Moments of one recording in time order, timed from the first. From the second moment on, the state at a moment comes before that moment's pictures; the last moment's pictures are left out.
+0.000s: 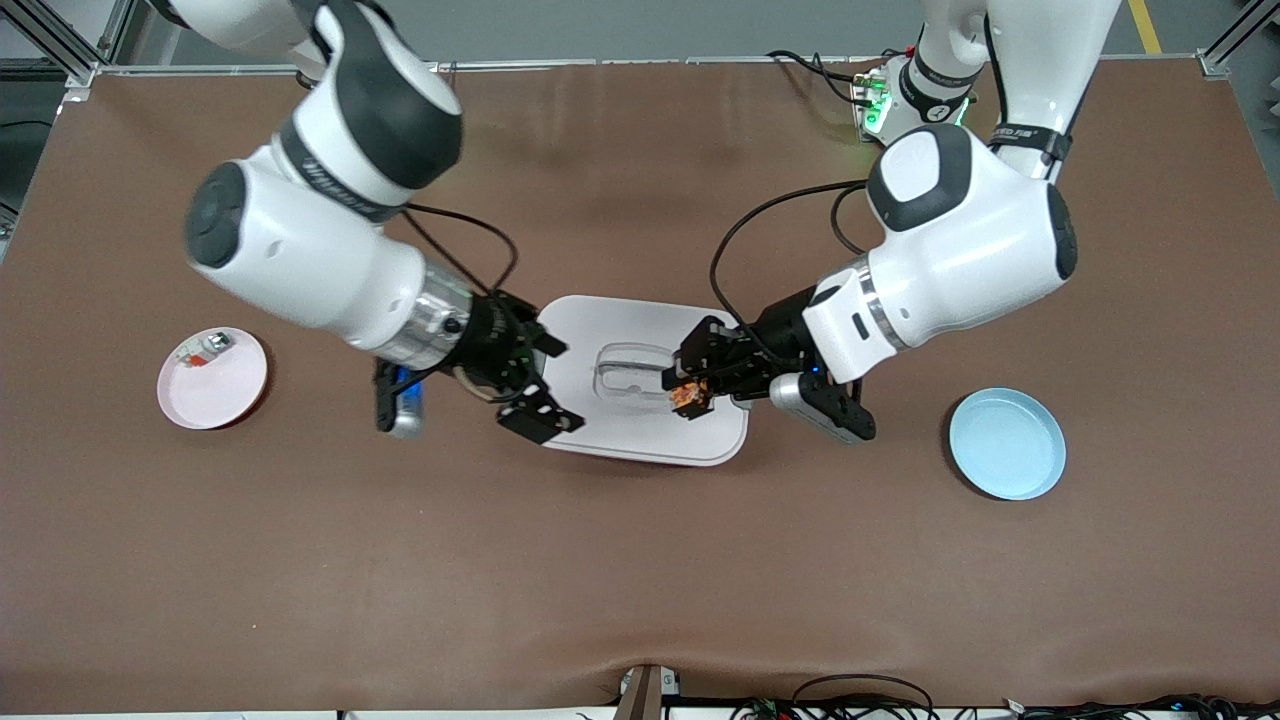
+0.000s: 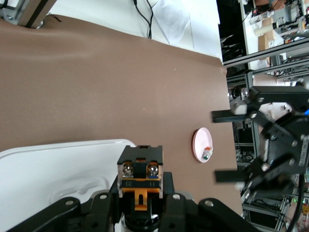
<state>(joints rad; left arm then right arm) -0.24 0.43 -0.29 -1.39 -0.72 2.23 -0.04 0.43 0.57 0.00 -1.03 0.49 1.83 1.53</state>
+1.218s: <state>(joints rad) -0.08 0.24 -0.28 -1.40 -0.20 1.71 -0.10 -0.03 0.42 -0.02 -1.03 0.23 1.14 0.38</state>
